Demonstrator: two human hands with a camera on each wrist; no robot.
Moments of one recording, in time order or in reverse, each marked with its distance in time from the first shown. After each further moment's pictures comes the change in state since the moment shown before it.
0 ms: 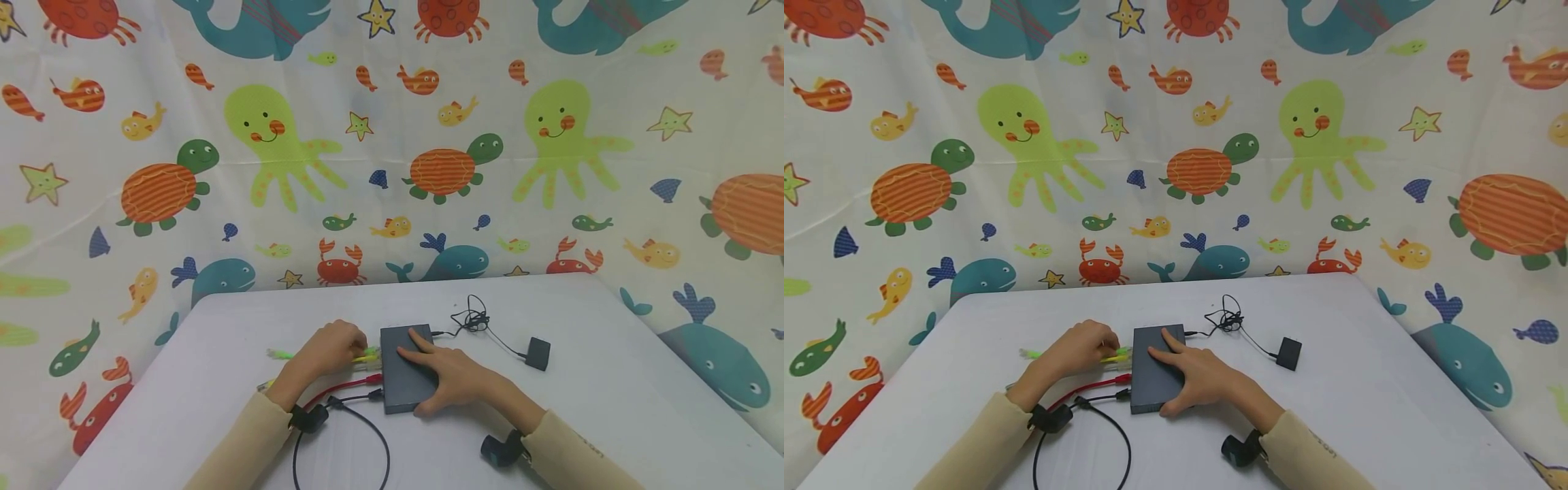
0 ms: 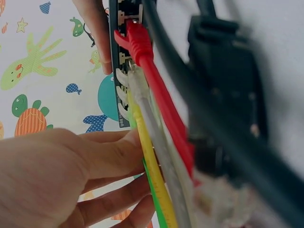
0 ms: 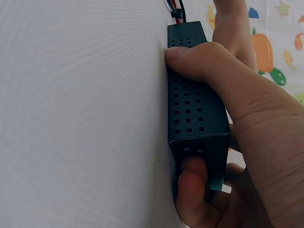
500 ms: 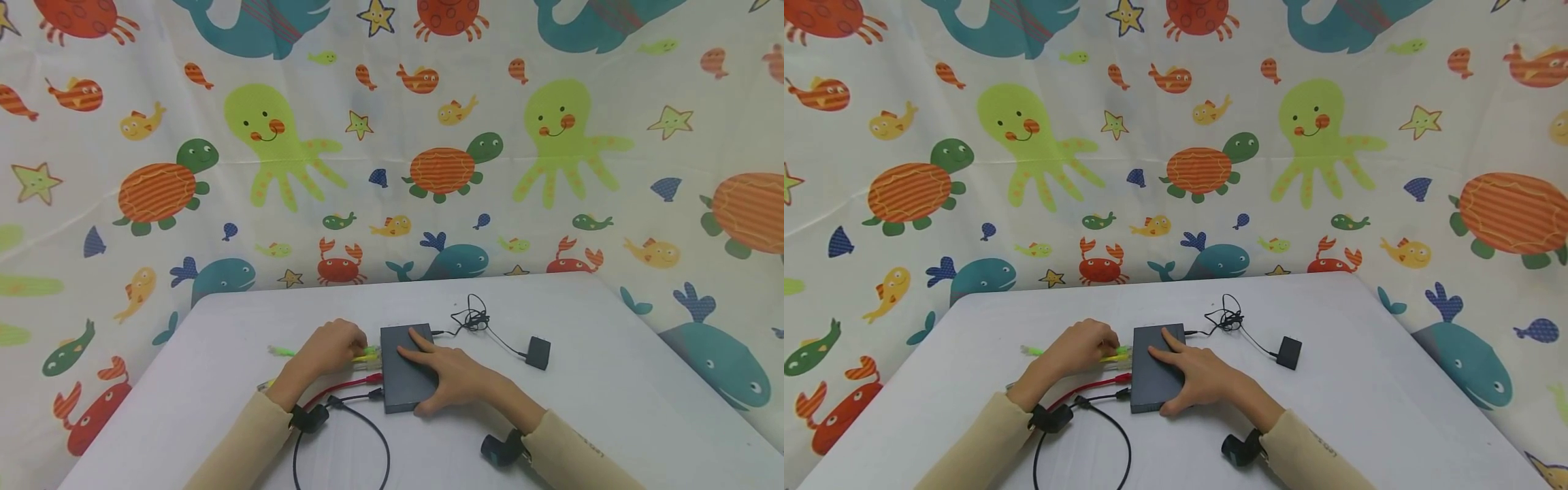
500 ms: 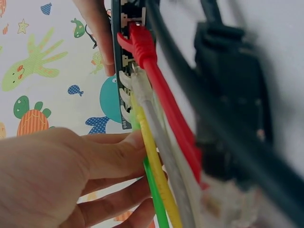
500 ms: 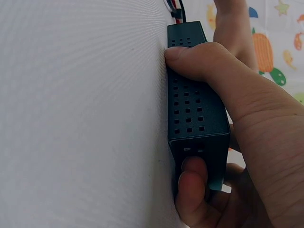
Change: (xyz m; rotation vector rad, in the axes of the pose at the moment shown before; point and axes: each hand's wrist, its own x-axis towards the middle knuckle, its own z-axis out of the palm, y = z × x) left_hand 0.001 -0.001 0.002 0.052 0.023 0.003; right_hand 0.000 0.000 0.000 0.001 0.005 -0.003
